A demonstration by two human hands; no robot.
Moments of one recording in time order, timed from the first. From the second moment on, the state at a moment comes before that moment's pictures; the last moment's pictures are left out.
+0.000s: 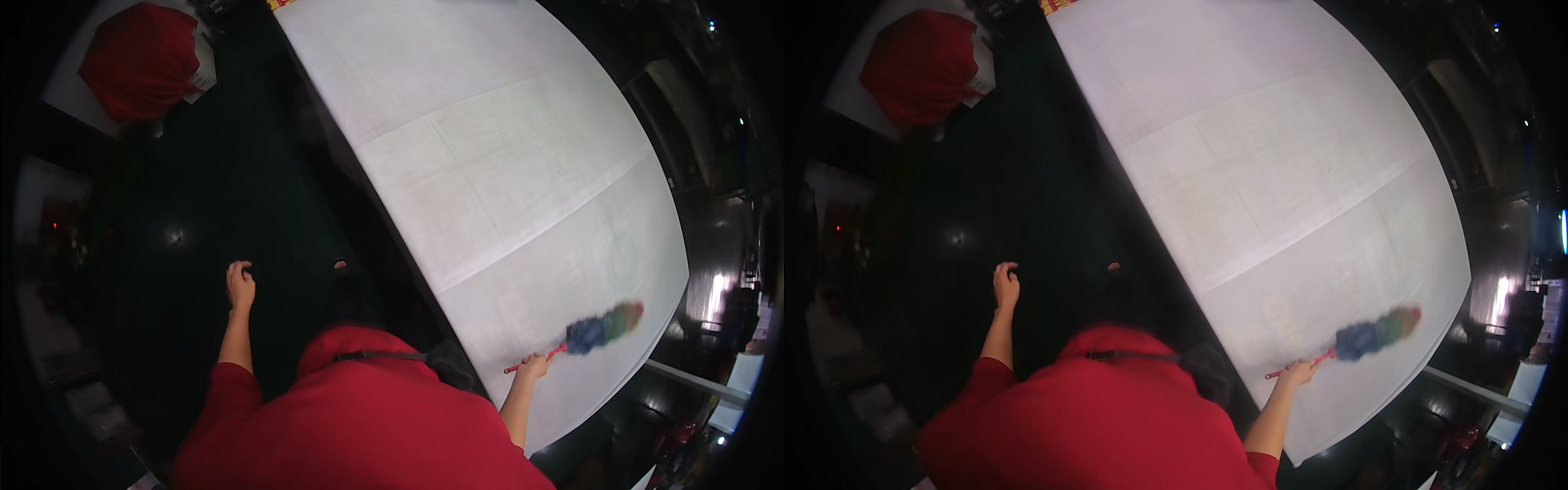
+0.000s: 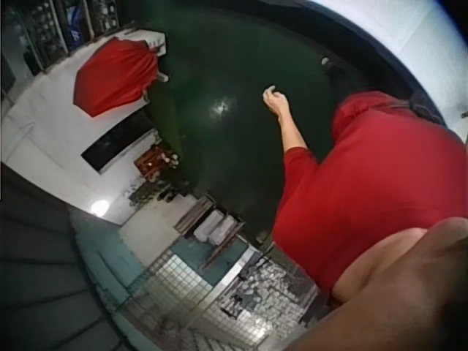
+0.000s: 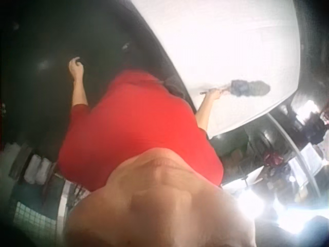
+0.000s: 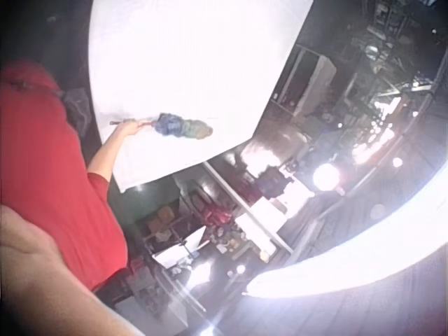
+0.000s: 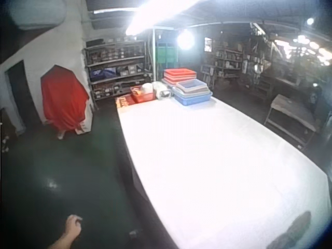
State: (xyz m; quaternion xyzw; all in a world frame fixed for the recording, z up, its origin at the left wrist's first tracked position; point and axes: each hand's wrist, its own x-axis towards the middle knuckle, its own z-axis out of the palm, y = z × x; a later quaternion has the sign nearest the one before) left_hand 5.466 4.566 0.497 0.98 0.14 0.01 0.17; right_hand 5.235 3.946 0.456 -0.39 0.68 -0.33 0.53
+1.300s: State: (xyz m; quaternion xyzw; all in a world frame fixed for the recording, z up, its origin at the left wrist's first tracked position) left_hand 5.781 4.772 0.341 0.85 0.32 -0.34 0.24; right_hand 5.924 4.242 0.425 -0.89 0.30 -0.07 0.34
